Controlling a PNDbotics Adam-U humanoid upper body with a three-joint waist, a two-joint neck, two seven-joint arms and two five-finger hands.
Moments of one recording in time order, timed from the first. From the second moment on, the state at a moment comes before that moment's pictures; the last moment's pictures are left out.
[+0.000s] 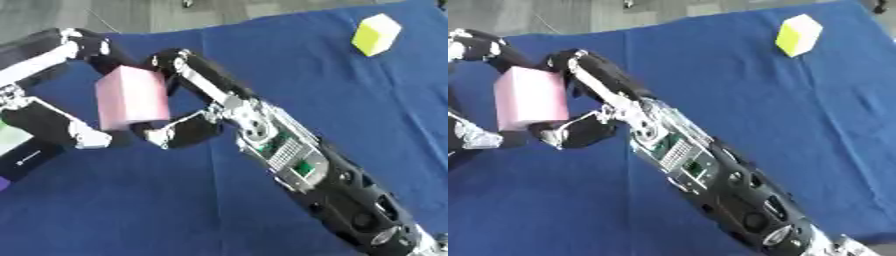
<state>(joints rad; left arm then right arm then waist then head) -0.79 0.77 -0.49 -1.82 -0.13 0.07 -0.38 -0.76 -0.19 0.56 -1.75 0.36 0.25 0.10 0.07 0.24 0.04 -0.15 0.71</state>
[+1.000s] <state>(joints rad) -0.80 0.74 -0.51 -1.81 -0.18 0.08 -0.31 -0.76 -0.20 0.55 -1.75 0.32 0.24 0.10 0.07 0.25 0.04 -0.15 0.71</state>
